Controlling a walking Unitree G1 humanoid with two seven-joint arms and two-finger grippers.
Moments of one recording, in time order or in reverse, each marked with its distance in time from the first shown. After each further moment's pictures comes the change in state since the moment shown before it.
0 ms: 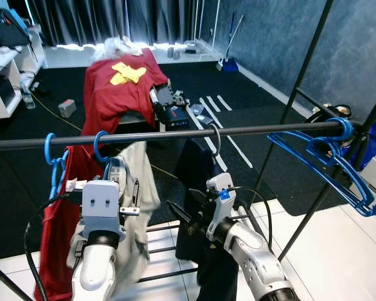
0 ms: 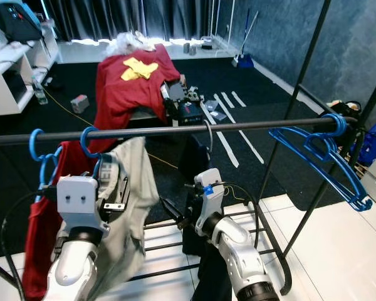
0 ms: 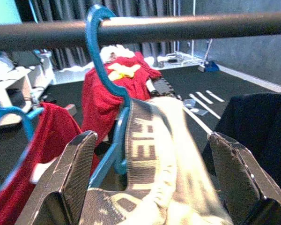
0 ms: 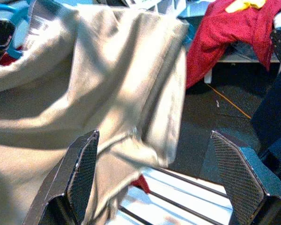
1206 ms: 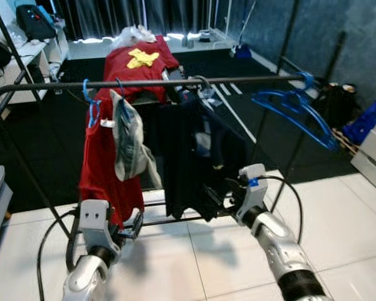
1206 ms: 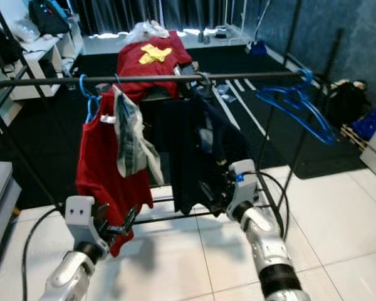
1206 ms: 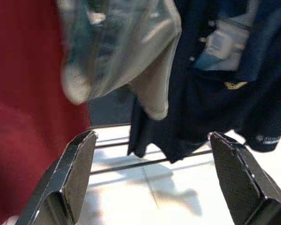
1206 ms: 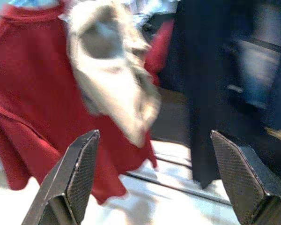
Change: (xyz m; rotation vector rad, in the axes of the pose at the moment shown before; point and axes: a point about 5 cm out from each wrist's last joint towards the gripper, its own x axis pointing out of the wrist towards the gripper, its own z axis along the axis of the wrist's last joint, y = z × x) left arm -0.007 0.007 -0.077 -0.280 0.255 -0.213; right arm -0.003 -0.041 0.009 -0.061 -0.034 -0.138
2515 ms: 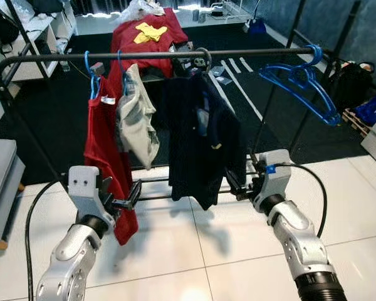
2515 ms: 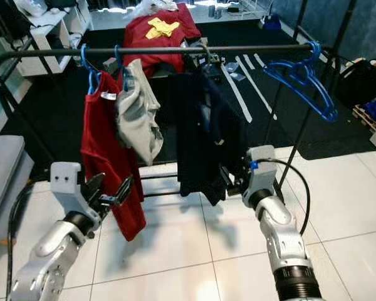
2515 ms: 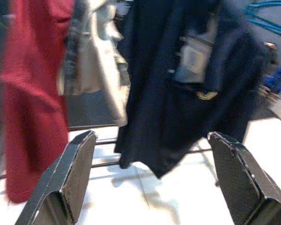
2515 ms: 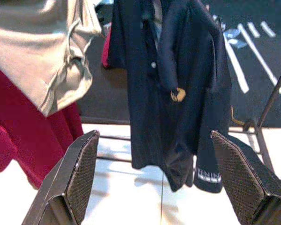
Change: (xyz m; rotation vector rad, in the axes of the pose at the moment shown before) left arm 0.018 0.015 0.059 -0.024 -0.080 -0.010; right arm -0.033 -0.051 0.032 -0.115 -0.007 -0.323
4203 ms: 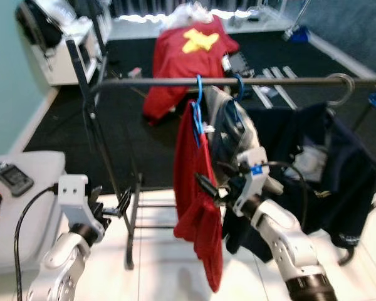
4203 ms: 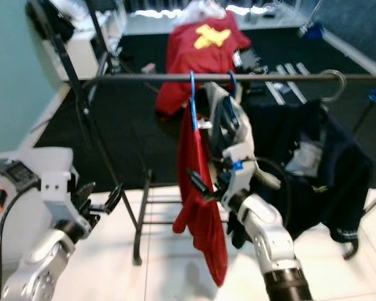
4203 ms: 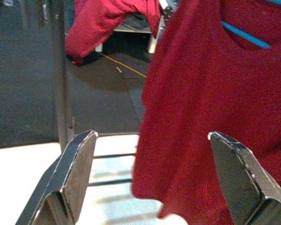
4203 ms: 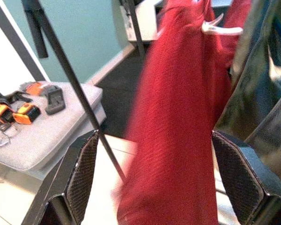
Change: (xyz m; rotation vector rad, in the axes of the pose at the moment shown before) left arm -0.004 0.011 -0.007 0.010 0.056 -0.060; right arm -0.002 0.040 0.019 0.072 -0.050 0.292
